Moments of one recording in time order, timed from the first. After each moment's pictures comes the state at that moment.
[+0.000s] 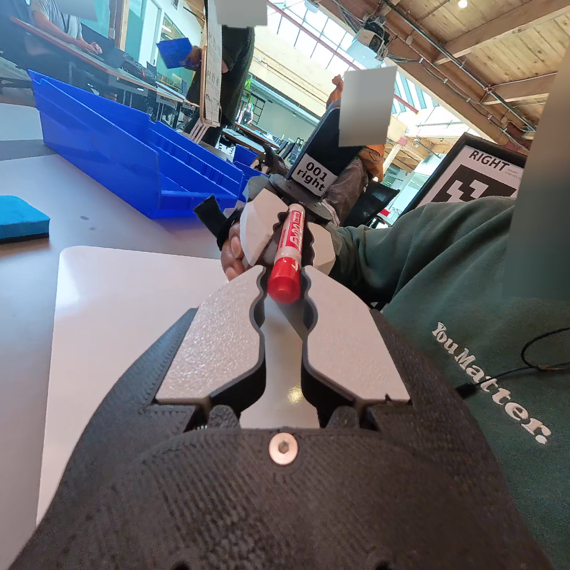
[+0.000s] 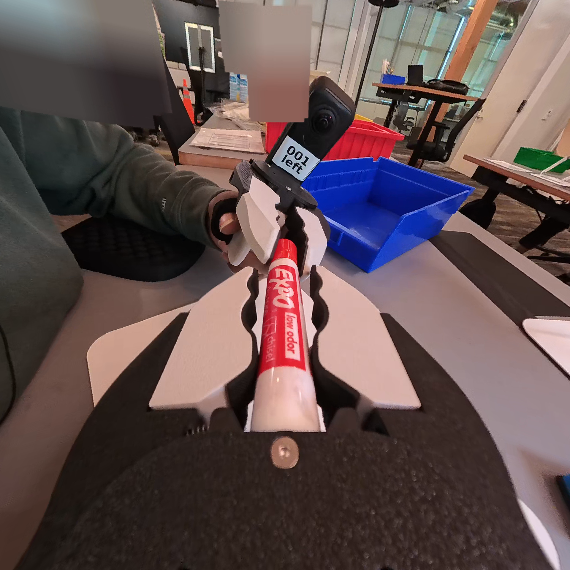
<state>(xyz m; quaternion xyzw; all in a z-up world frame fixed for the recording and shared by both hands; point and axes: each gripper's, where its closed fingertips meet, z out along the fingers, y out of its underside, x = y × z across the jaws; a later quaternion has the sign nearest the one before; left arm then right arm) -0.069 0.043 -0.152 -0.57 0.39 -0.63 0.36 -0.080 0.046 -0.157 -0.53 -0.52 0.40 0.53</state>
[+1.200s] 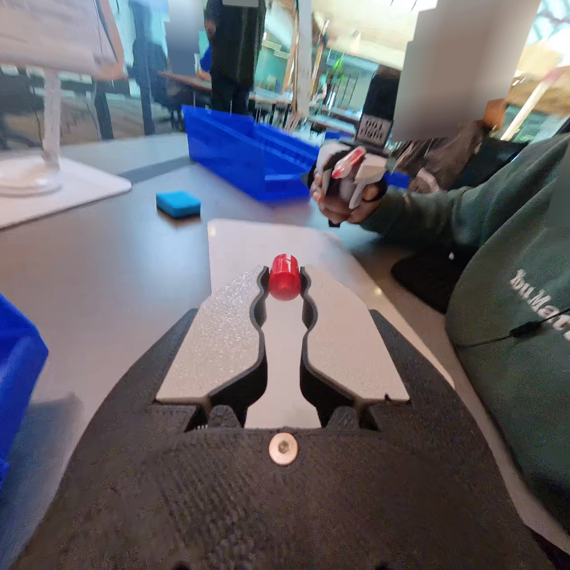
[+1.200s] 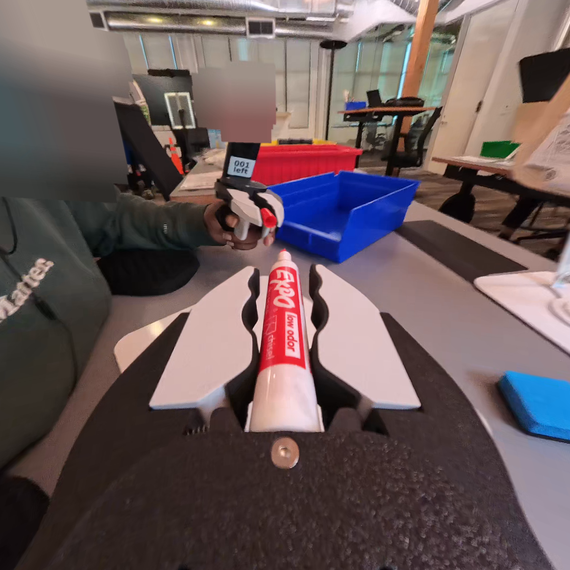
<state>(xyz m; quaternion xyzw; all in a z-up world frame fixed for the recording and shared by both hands) -0.152 0.079 -0.177 -0.63 0.40 -0.48 0.46 -0.009 0.065 -0.141 -0.56 -0.44 0.44 0.54</state>
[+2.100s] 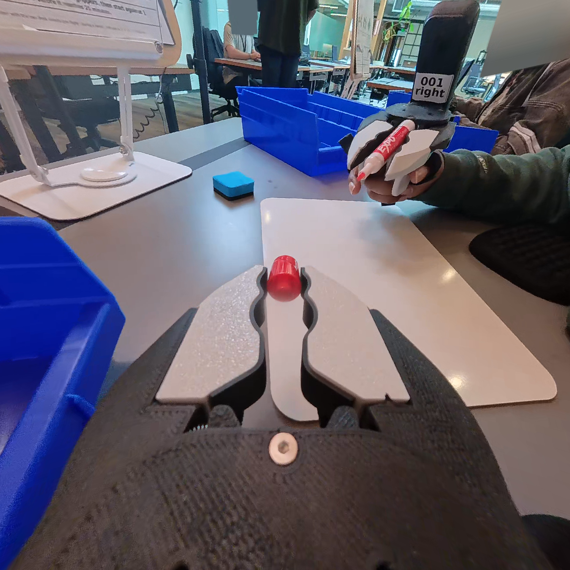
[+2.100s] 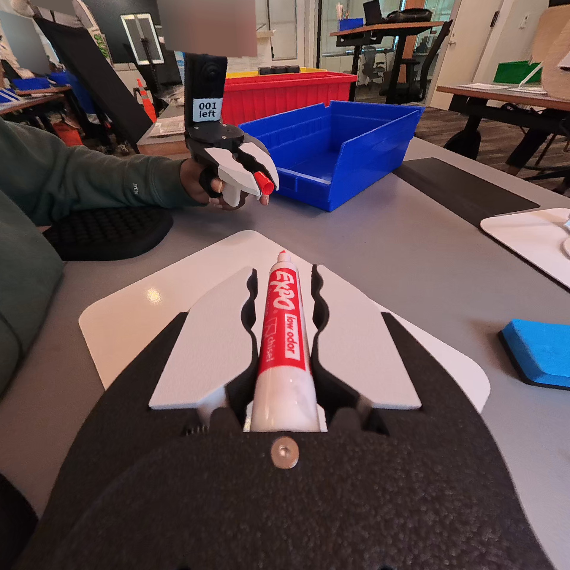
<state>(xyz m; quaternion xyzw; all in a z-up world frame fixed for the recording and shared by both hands) -0.163 0.105 -0.202 -0.66 0.41 -0.38 0.51 -0.014 0.084 -0.186 -0.62 -0.46 0.40 0.50</state>
